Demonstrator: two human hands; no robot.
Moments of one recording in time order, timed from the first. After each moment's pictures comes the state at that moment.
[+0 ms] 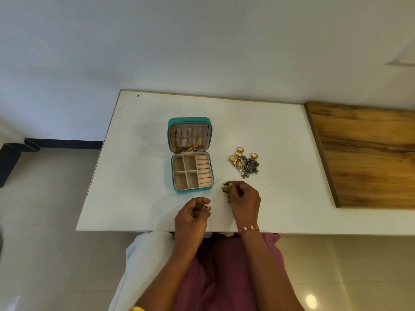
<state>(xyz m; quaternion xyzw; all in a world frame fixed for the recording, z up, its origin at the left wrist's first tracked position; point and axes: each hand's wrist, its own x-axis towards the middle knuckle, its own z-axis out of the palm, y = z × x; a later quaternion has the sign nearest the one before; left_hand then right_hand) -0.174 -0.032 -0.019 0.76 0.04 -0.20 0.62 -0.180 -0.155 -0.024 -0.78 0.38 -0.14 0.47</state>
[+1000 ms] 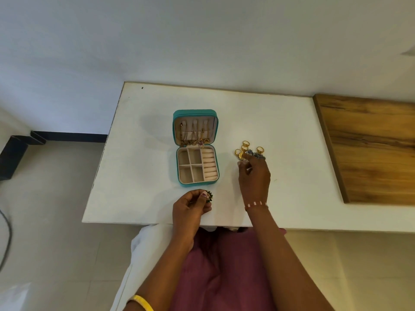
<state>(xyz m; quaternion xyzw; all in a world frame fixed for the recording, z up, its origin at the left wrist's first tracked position) -0.161 -0.027 -0.014 0.65 0.17 -0.23 0.70 -0.150 -0.176 -0.019 -0.85 0.36 -0.18 0.35</state>
